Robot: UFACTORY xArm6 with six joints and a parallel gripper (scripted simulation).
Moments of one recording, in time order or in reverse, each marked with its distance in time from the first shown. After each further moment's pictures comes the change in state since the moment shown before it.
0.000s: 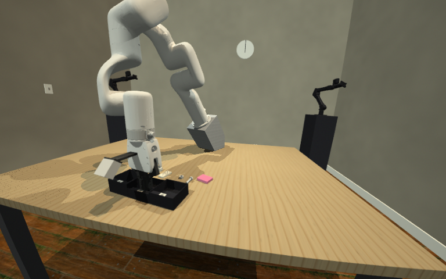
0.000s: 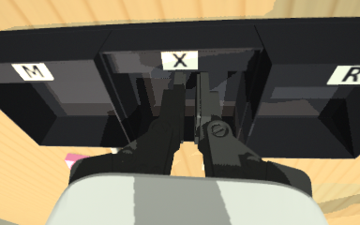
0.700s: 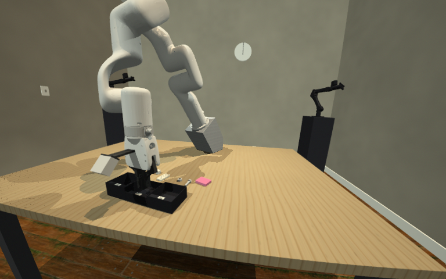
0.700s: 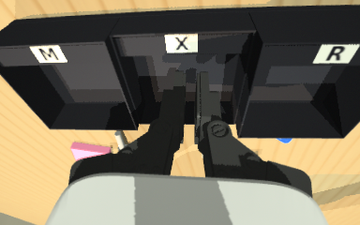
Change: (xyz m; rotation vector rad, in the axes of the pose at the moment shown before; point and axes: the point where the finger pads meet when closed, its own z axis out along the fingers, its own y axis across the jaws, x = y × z) arm 0.000 0.000 -0.018 0.000 0.002 0.000
